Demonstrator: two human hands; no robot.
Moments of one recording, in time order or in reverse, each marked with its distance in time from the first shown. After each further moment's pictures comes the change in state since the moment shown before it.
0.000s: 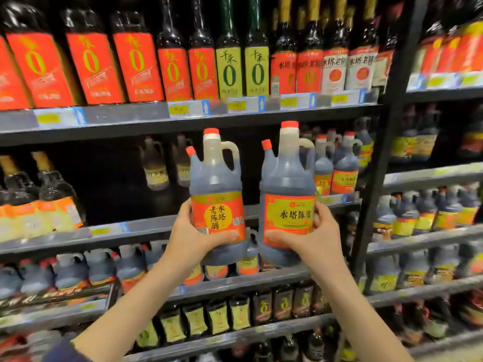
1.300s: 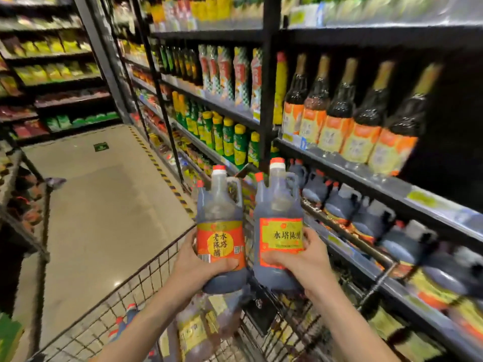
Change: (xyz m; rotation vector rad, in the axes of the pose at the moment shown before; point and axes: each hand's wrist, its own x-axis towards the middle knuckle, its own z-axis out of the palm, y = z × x) left_hand -0.205 -0.143 -0.376 0.064 0.991 -0.614; right_hand -0.200 0.016 0.452 0.130 -1.217 0.442
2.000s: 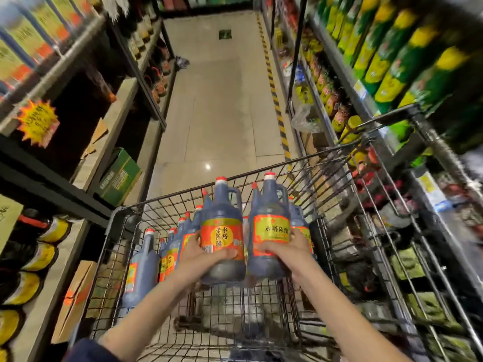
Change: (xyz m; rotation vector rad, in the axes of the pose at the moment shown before) left_hand 0.006 -0.149 -0.052 -0.226 0.430 -0.508; right_hand 0.086 0.157 0.144 -0.290 -0.546 0.465
